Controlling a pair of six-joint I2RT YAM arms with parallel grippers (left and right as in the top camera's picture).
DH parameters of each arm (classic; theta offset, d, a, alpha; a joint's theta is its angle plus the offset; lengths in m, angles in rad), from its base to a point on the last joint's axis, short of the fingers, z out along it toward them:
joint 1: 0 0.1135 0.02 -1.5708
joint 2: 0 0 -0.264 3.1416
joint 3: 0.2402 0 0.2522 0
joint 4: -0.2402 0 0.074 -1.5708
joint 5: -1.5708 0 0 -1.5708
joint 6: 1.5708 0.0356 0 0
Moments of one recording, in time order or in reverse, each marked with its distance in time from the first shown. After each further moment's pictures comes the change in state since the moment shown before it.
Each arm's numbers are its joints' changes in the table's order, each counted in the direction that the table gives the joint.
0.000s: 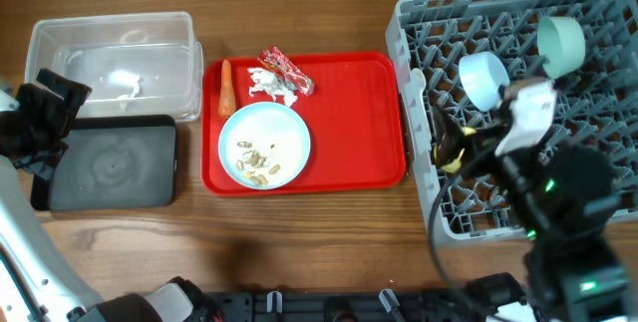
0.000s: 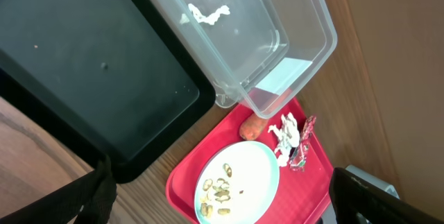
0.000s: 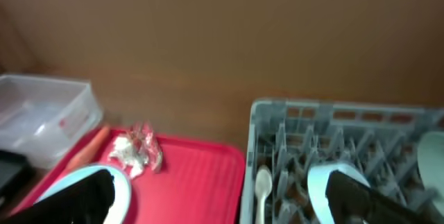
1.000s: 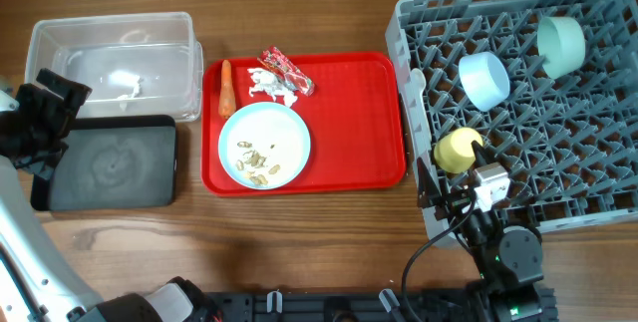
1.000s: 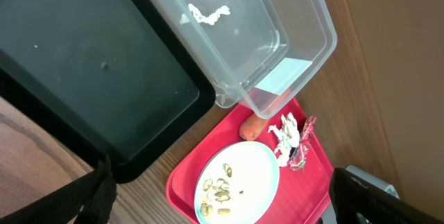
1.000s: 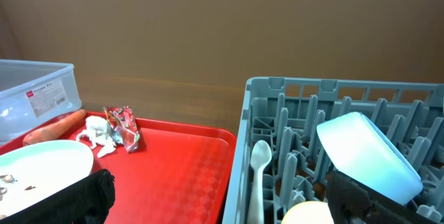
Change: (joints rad) left arm 0.000 0.000 0.000 0.000 -0.001 0.000; right arm 0.000 -0.589 -0.763 0.394 -0.007 -0.019
